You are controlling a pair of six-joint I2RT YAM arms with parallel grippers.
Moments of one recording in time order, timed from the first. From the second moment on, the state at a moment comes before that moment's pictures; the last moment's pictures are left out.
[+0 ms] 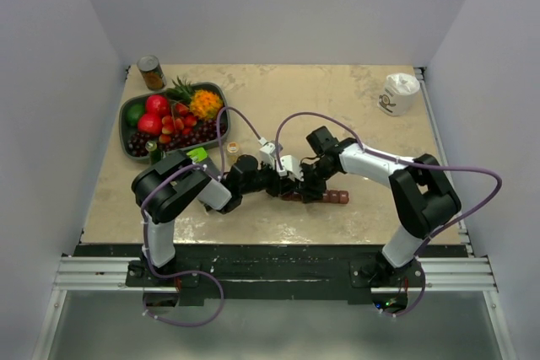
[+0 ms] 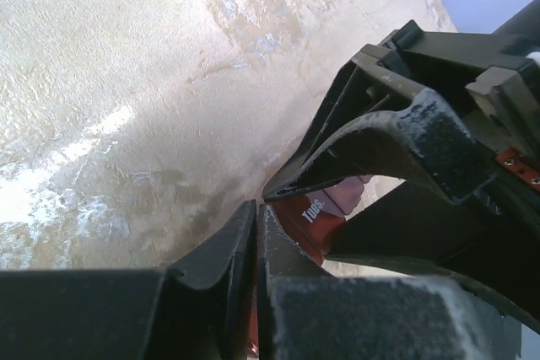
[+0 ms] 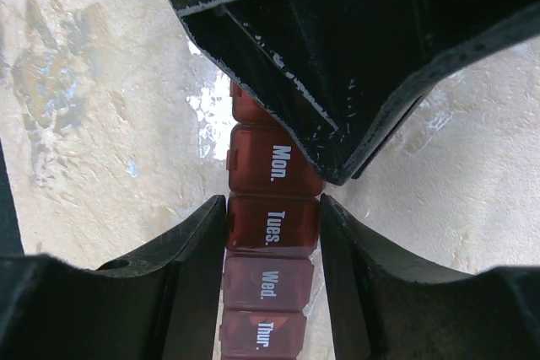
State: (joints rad) left arm -0.77 1.92 0.64 0.96 0.36 -0.58; right arm 0.55 1.67 0.97 -0.59 -0.52 -0.94
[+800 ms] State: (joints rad) left arm -0.79 1.89 0.53 1.08 0.42 -0.57; right arm 0.54 1.70 1.00 -0.60 -0.53 -0.82
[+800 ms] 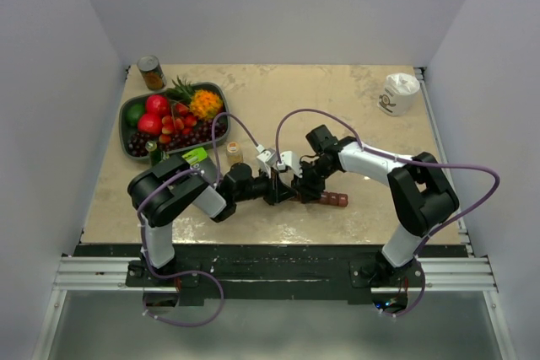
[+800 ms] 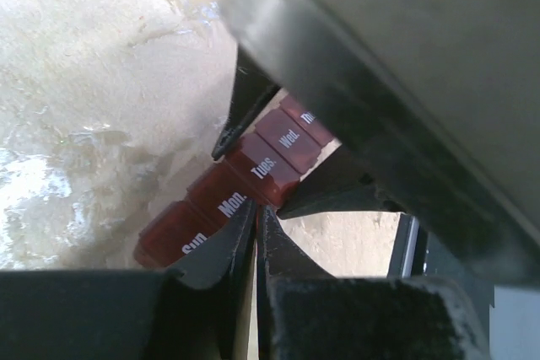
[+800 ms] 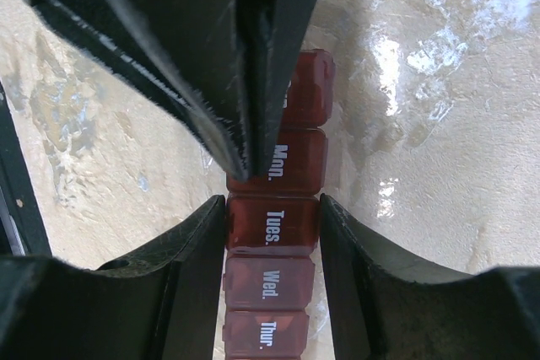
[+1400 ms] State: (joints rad) left arm -0.79 1.92 0.52 1.11 0.41 -0.62; right arm 0.50 1.74 1.05 -0.65 -0.57 -0.81
